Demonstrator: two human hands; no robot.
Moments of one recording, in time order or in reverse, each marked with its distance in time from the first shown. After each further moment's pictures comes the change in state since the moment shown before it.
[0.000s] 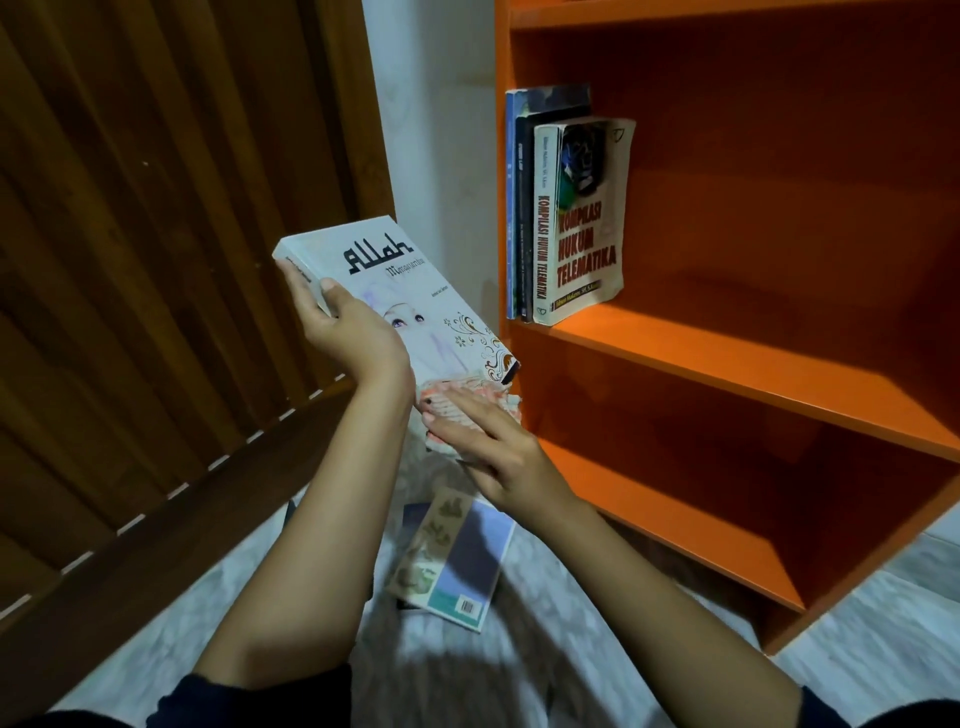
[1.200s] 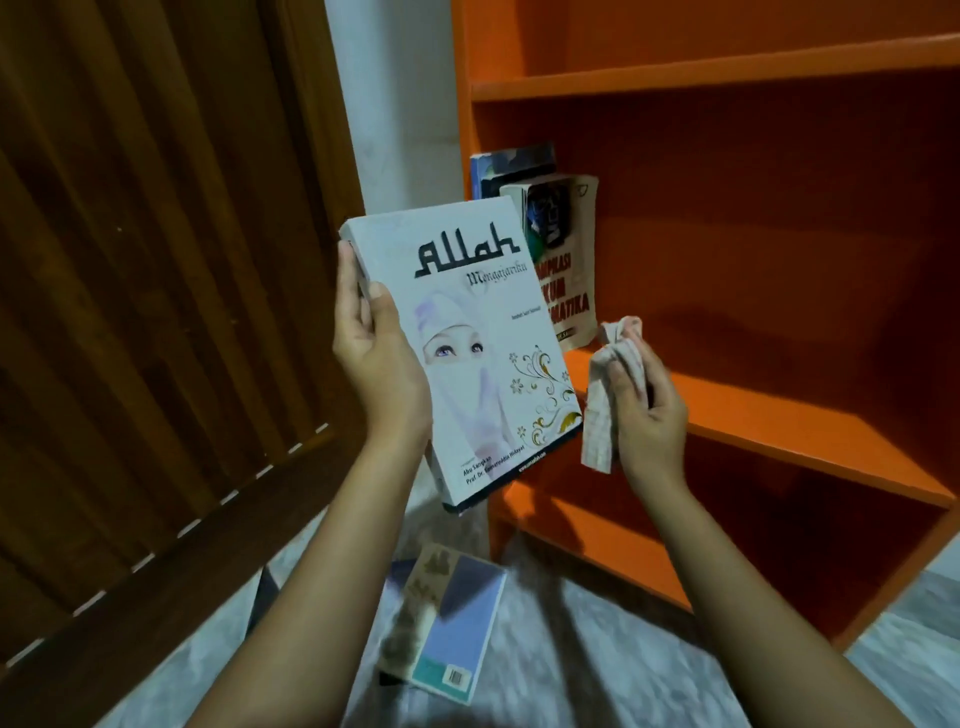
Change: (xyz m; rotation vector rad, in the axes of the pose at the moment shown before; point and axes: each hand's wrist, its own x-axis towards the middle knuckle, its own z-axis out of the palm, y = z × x) left_hand -0.025 0.003 0.029 0.002 -0.382 0.128; right_hand 0.017 0.048 -0.114 0.326 0.682 0.691
